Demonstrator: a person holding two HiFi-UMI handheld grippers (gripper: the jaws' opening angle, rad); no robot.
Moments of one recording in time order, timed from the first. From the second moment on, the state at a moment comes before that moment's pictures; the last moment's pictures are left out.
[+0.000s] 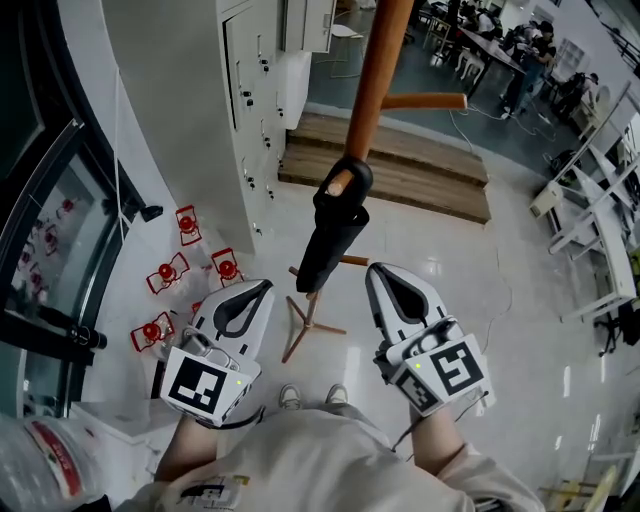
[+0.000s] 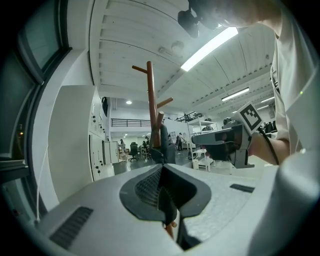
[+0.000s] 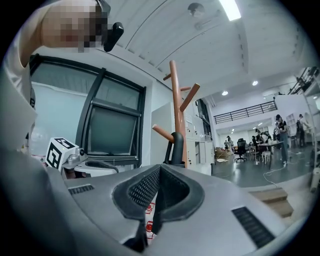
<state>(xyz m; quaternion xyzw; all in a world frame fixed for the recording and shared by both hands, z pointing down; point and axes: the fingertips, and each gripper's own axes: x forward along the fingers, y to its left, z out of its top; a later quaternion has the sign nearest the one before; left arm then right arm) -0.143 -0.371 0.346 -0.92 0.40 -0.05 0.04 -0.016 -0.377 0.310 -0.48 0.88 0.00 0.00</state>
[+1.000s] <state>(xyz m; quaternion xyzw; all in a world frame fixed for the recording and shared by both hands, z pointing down) -0.084 -0.404 0.331 -0.93 0.35 -0.03 0.06 -0.010 -0.436 0.252 -0.39 0.92 0.03 0.04</state>
